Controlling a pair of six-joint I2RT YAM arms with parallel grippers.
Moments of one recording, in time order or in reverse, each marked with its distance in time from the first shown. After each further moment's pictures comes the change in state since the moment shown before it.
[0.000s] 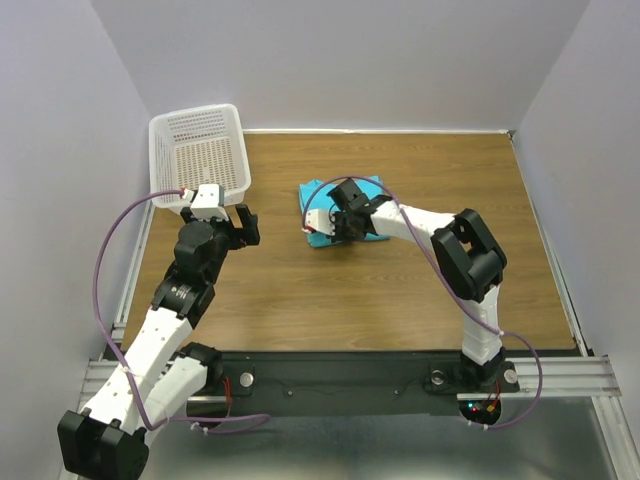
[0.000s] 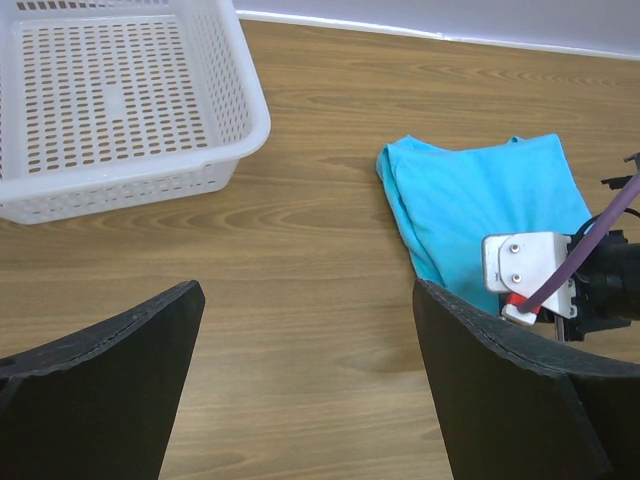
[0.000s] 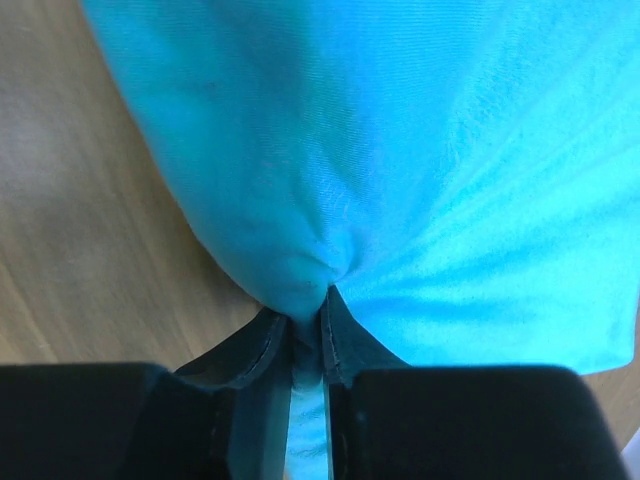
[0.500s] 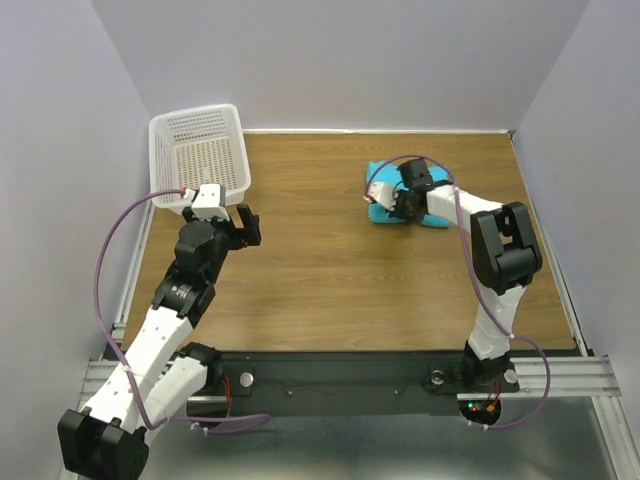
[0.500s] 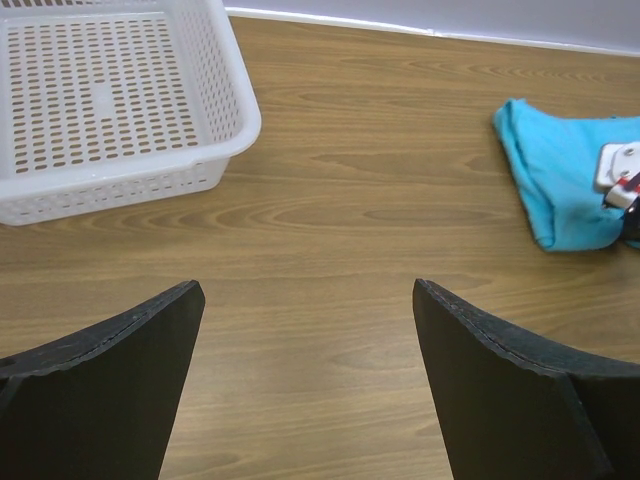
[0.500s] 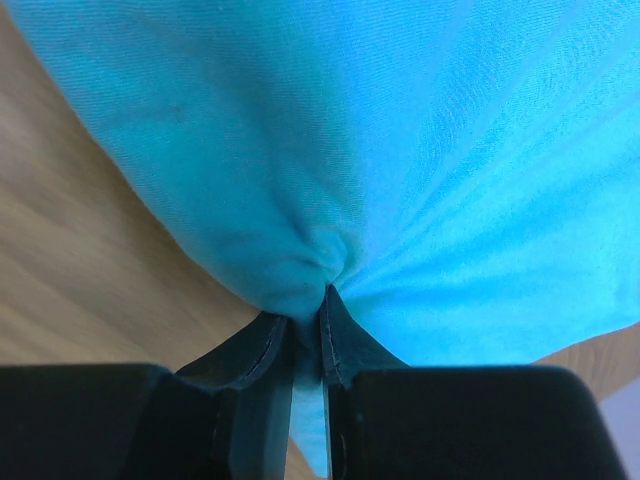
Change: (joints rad) left arm 0.000 0.002 0.000 0.000 0.019 -0.004; right arm -0.335 -0.079 -0.118 0.054 0.022 -0.047
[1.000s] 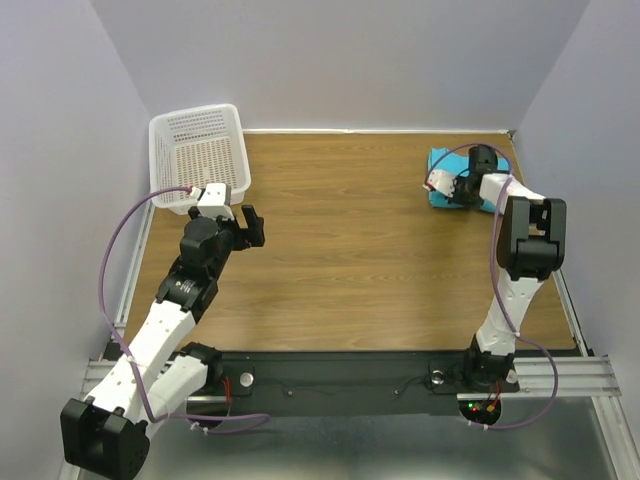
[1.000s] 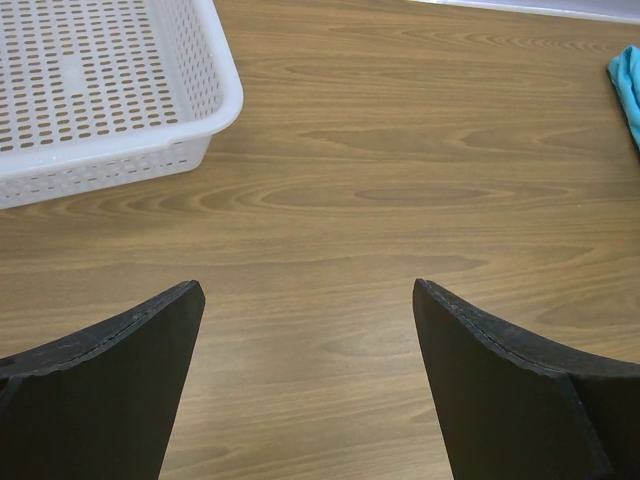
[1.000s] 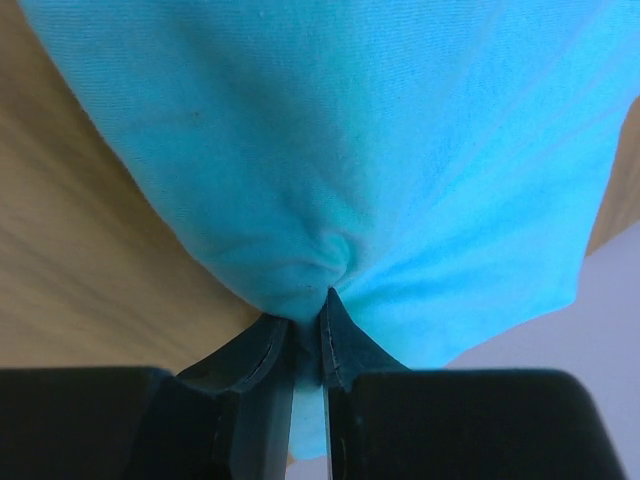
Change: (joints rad) left arm 0.000 0.053 0.000 0.001 0.036 -0.013; right arm -0.410 0.068 0.092 -0.002 -0.056 -0.362
